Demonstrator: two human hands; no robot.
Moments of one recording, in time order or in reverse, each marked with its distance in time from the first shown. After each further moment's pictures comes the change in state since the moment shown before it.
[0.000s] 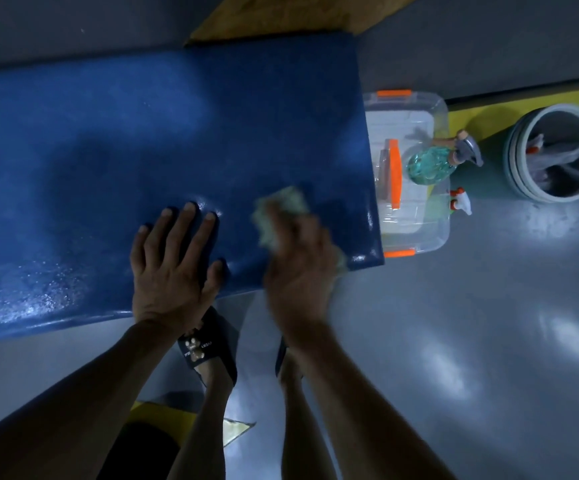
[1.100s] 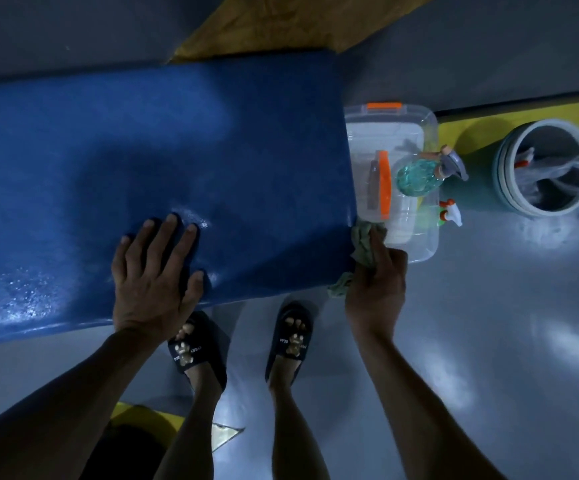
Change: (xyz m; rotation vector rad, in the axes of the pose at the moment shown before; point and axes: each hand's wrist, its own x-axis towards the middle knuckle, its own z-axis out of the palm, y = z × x) left_hand 0.003 0.001 -0.001 0.039 -0.050 -0.022; right_hand 0.002 0.118 -0.040 0.259 0.086 0.446
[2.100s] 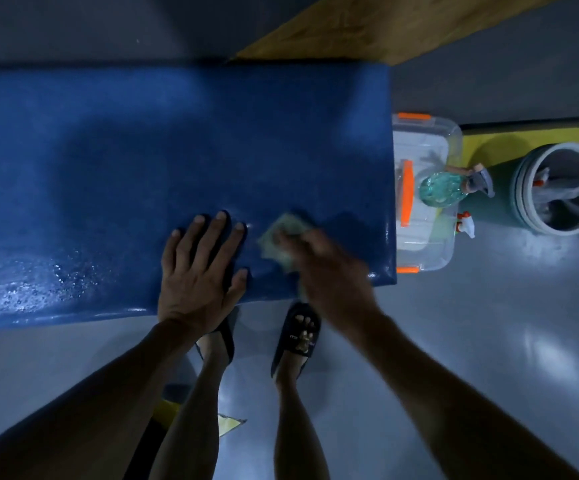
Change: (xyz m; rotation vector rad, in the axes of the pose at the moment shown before) left_hand 0.000 -0.008 0.001 -0.062 0.027 0.046; right_hand -0.022 -0.096 0.035 -0.410 -0.575 -0.755
